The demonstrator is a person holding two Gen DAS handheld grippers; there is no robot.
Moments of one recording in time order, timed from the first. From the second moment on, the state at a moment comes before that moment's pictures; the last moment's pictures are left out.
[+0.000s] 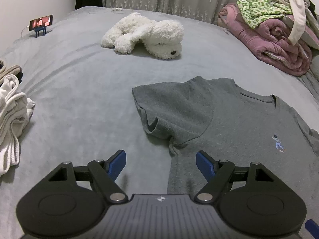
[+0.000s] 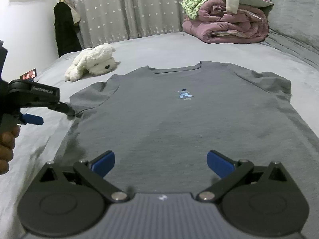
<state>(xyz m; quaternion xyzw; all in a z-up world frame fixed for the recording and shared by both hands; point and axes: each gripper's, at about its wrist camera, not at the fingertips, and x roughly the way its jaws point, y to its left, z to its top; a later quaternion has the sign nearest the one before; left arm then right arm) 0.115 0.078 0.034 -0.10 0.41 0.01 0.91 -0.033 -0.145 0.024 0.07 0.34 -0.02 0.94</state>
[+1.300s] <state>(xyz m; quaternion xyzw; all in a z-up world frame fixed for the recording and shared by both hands) 0.118 0.079 0.033 -0.10 0.42 0.00 0.90 -0.025 -0.157 0.029 0.07 0.34 -0.04 0.94</state>
